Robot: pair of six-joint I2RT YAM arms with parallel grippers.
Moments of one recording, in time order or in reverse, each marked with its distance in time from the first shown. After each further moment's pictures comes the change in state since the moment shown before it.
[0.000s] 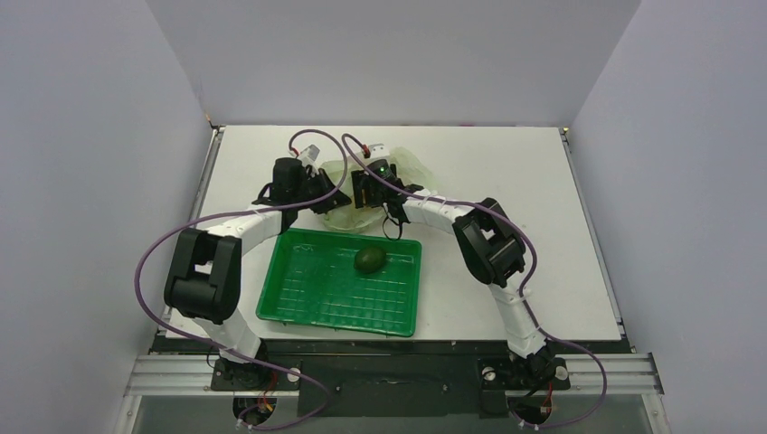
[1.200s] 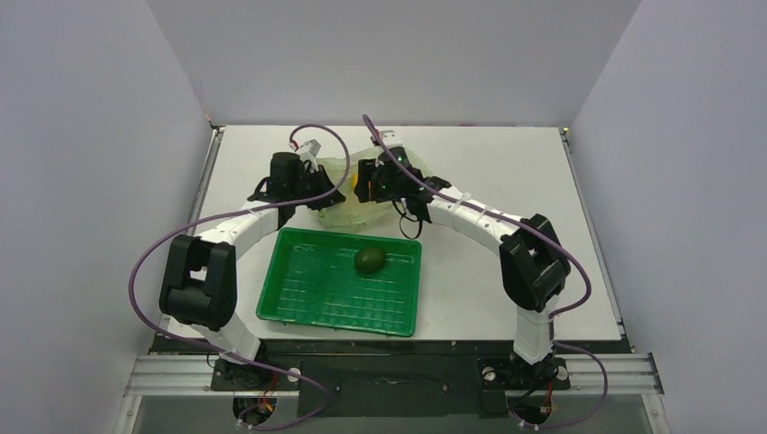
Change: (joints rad) left arm 0.000 -0.041 0.054 -0.121 -0.048 0.158; right arm 0.018 -0.310 -0.111 -0.113 -0.125 0.084
